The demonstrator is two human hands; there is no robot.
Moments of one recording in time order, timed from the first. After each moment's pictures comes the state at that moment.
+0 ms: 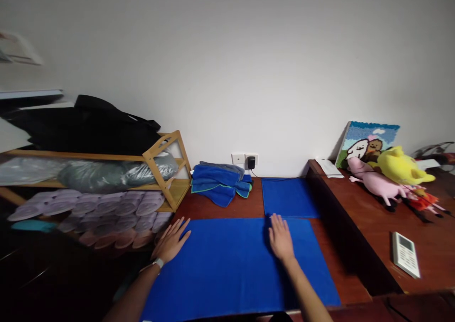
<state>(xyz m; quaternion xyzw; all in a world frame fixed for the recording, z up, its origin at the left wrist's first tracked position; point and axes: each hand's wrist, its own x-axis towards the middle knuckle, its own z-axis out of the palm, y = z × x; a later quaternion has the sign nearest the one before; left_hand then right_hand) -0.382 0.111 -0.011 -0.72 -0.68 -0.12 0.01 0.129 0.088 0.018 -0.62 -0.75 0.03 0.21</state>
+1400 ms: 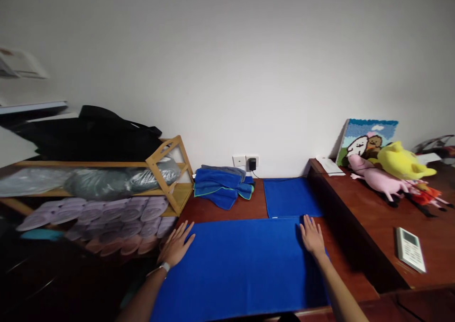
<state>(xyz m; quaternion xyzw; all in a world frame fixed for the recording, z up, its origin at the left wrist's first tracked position) -0.379 0.109 -0.002 -0.72 -0.68 -0.10 0.00 0.239 0.098 0.000 -0.78 -0.62 0.04 0.06</state>
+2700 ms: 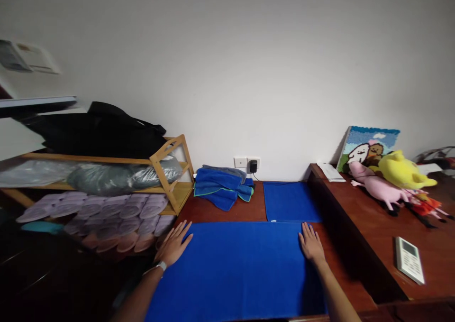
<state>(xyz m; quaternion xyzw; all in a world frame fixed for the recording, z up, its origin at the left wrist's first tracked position) -0.382 0.110 -0.010 -0.72 -0.69 -0.13 0.00 0.261 0.101 -0.026 -0.75 -0.66 0.06 0.04</state>
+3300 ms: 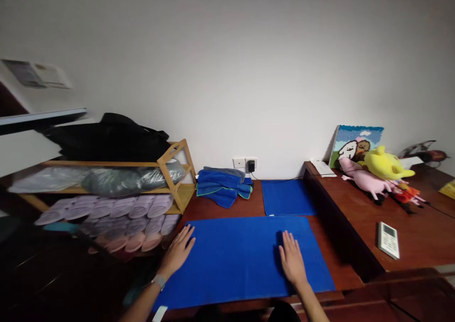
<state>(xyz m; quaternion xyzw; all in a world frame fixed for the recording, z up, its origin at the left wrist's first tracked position) -0.366 0.063 0.006 -0.72 -0.66 -0.22 0.00 0.156 -0.001 -0.003 -0.68 -0.71 0.06 0.19</state>
